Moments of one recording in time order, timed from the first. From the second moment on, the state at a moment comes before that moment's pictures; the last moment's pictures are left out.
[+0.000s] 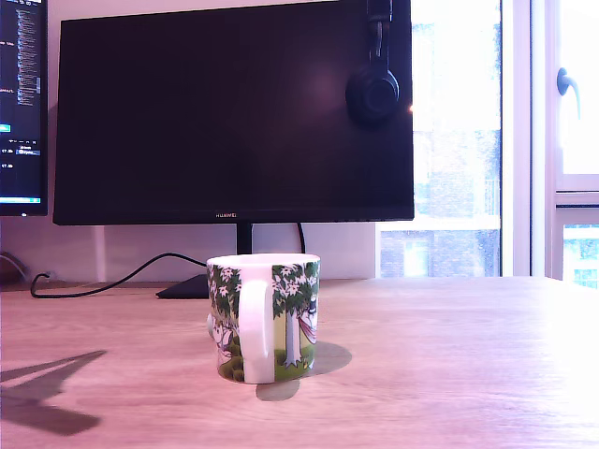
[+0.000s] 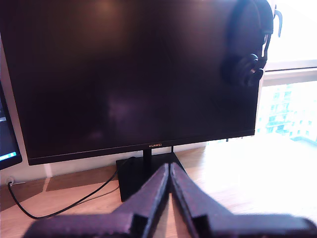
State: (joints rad) arm -0.18 0.32 0.49 -0.16 0.22 -0.07
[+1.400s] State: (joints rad) arm -0.29 0.72 0.49 -0.22 0.36 -0.02
